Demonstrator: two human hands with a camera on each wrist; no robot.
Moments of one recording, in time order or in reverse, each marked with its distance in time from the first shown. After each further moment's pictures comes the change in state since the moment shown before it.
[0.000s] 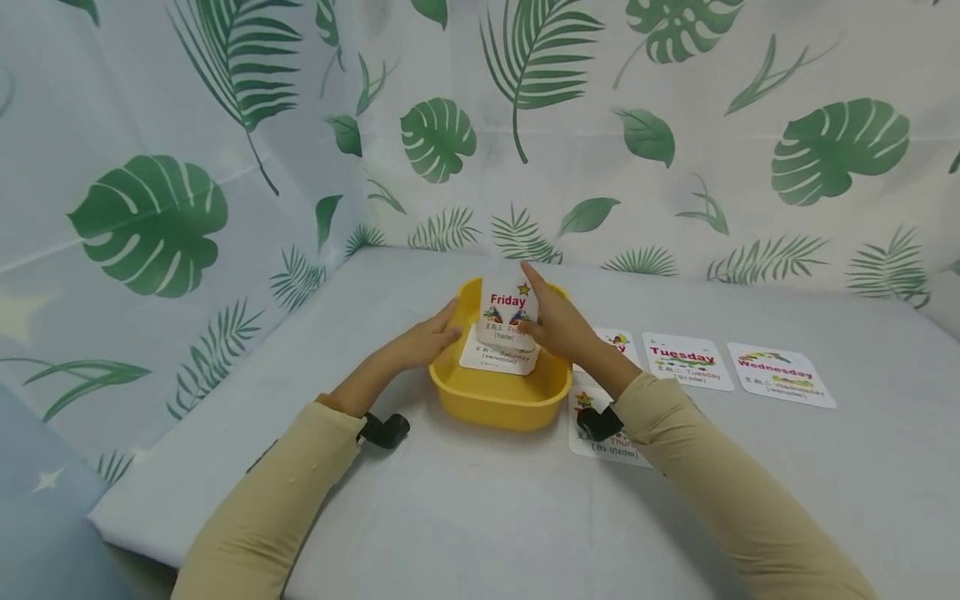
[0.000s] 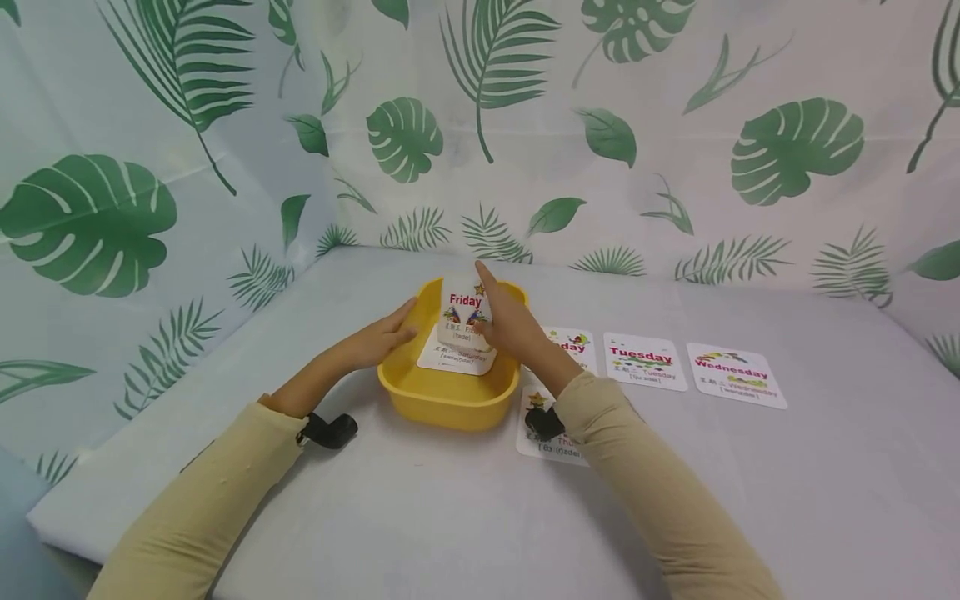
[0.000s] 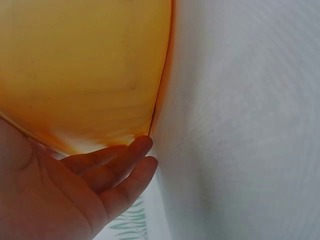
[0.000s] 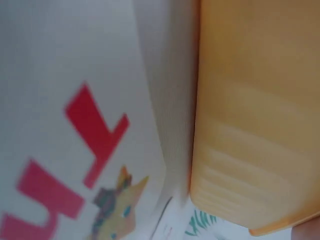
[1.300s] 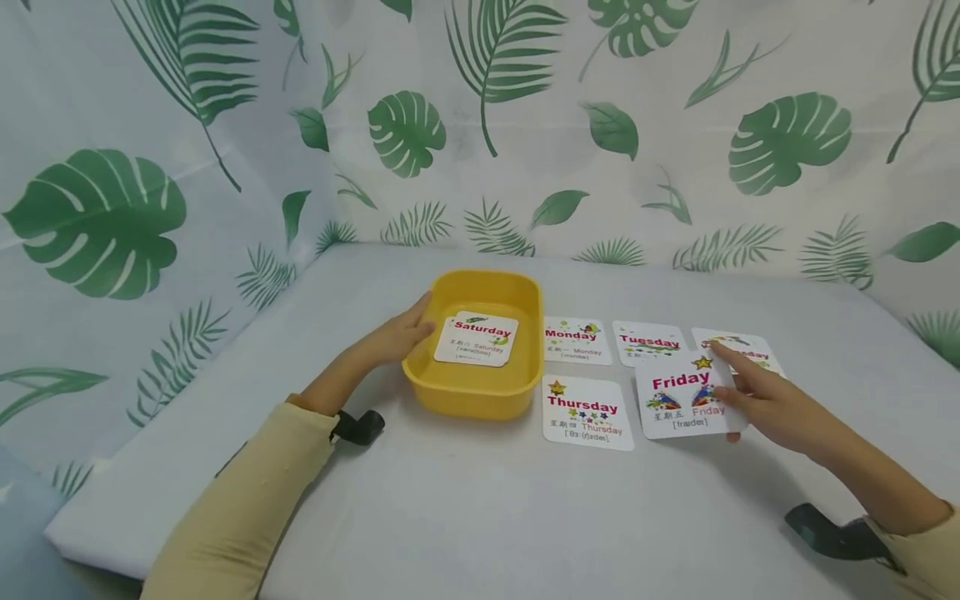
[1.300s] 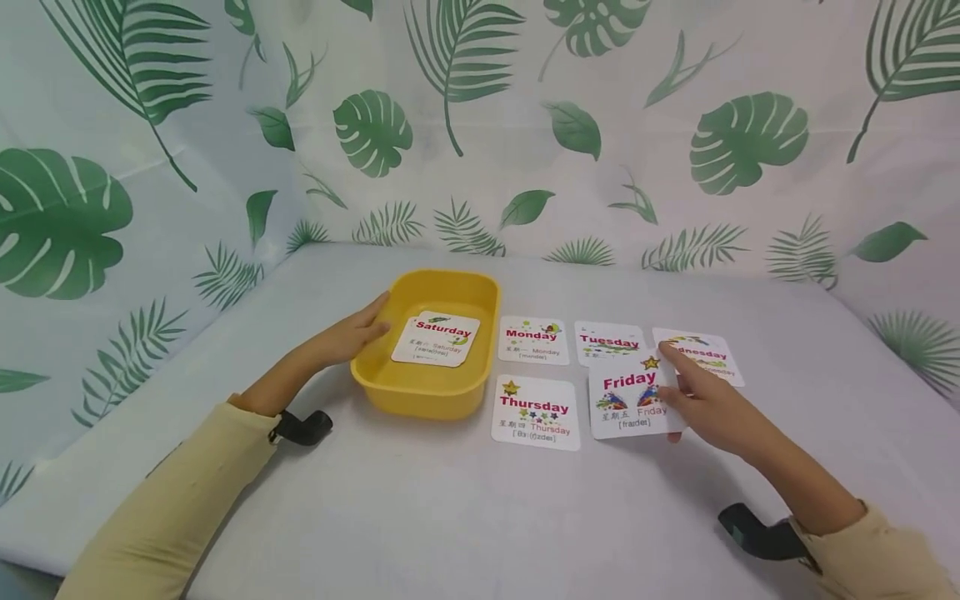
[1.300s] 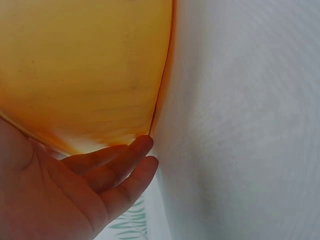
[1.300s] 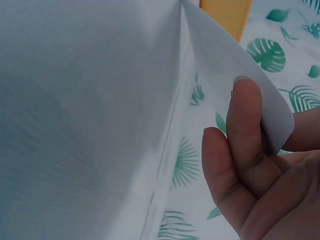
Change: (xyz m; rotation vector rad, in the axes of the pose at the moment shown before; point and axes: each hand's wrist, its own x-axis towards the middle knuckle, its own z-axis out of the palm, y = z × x) left_hand -0.002 0.008 0.001 -0.002 -0.008 0.000; right_hand -0.209 0.096 -0.116 0.127 -0.151 0.328
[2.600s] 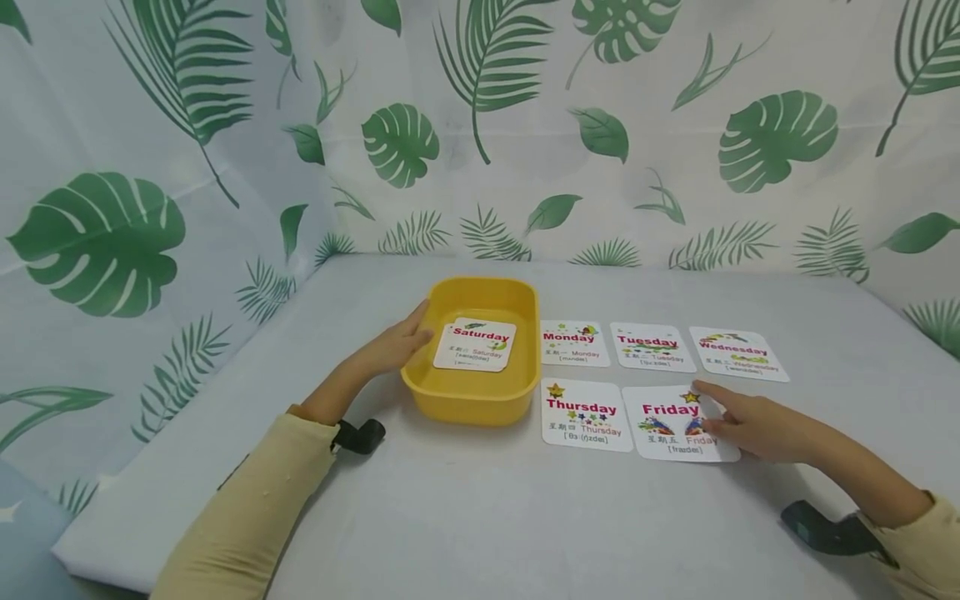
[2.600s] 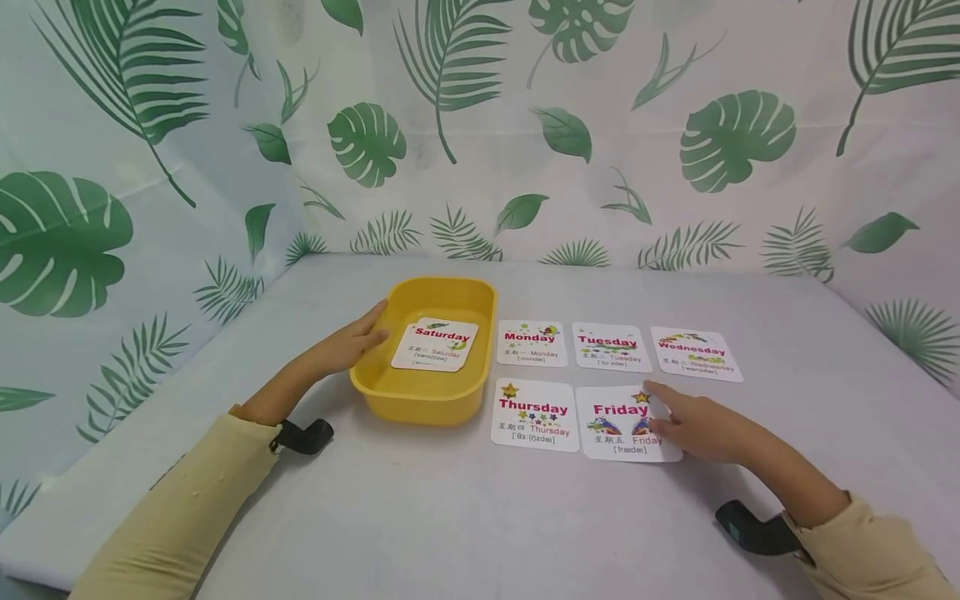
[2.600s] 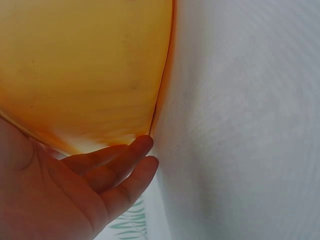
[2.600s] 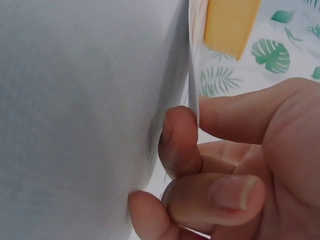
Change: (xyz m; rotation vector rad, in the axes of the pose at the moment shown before) left_hand -0.002 0.001 0.005 -0.021 0.016 0.009; right_hand 0.002 0.018 0.011 -0.230 -0.205 0.115
